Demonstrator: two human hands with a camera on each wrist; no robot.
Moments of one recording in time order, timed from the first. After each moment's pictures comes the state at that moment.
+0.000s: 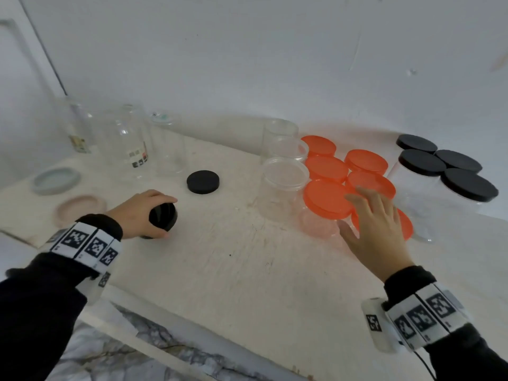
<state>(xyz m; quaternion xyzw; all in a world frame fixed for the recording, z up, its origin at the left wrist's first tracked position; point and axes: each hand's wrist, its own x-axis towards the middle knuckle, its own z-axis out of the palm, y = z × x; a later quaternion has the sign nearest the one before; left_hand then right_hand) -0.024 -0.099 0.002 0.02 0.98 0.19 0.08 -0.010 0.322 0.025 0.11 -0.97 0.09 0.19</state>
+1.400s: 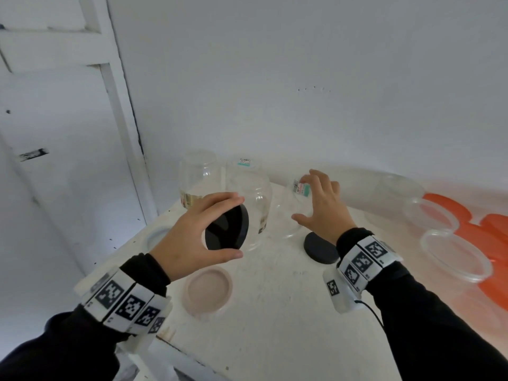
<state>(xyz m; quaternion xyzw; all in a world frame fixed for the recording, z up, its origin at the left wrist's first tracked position) -0.056 -0.298 0.044 0.21 0.88 0.40 -0.15 -0.164 -0.048 0.057 0.20 -0.96 0.16 0.13</state>
